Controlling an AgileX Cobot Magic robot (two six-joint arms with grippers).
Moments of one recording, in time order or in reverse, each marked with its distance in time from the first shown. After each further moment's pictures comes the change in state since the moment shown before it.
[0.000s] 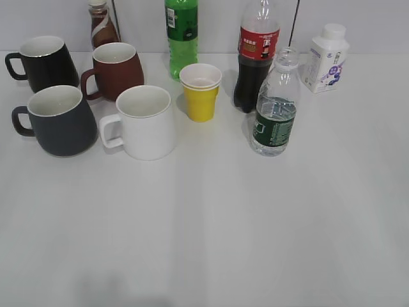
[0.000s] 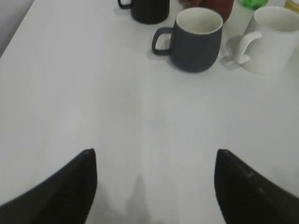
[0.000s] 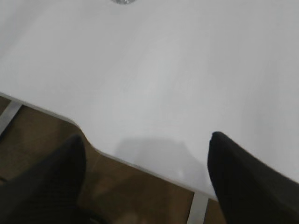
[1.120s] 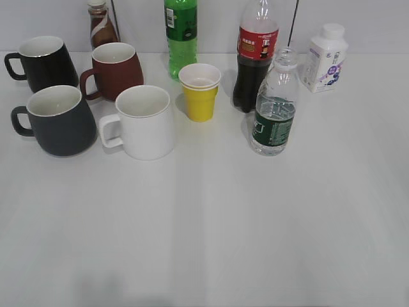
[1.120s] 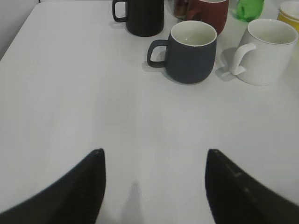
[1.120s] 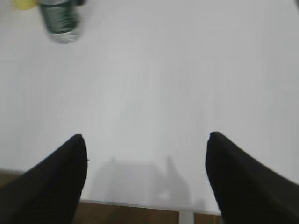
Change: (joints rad) left arm 0.007 0.000 0.036 -0.018 -0.071 0.015; right arm -0.351 -0.003 0.037 0.010 -0.127 -0.011
